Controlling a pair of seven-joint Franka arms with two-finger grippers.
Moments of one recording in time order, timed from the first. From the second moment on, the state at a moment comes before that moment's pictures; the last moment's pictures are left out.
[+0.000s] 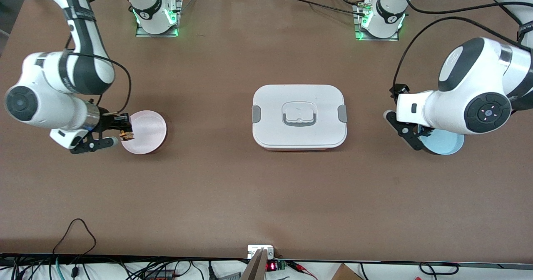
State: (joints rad) left arm 0.25 0.49 -0.62 -1.30 0.21 1.23 0.32; right arm 0.15 0.33 -0.09 -1.82 0.06 1.97 -0.16
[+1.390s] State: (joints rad) left arm -0.02 -0.04 0.00 -1.78 0.03 1.72 -0.01; right arm 0.18 0.31 -0.08 -1.90 0.06 2.08 -0.07
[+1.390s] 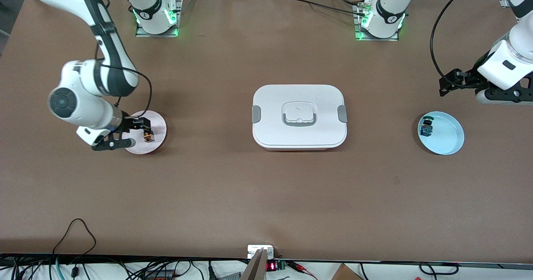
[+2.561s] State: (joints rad) left arm -0.03 -0.04 -0.01 -1.75 0.03 1.66 -0.05; right arm 0.18 0.07 -0.10 -1.61 0.01 1.60 -0.06
